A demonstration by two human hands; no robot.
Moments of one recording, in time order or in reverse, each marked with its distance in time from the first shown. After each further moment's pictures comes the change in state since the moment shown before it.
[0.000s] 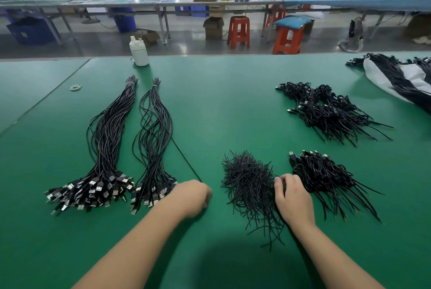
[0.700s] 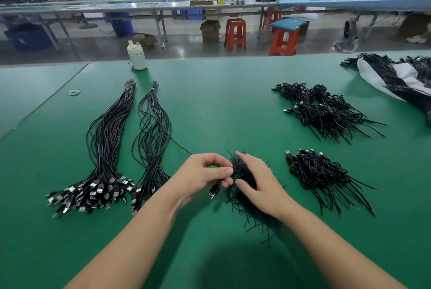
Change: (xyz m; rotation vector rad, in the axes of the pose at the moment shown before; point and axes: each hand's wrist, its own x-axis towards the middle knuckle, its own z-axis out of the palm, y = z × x) left_hand -0.031 0.027 -0.047 -1.587 0.146 0.229; right_hand -0.003 -0.091 -0.052 0.320 -0.358 -0.430
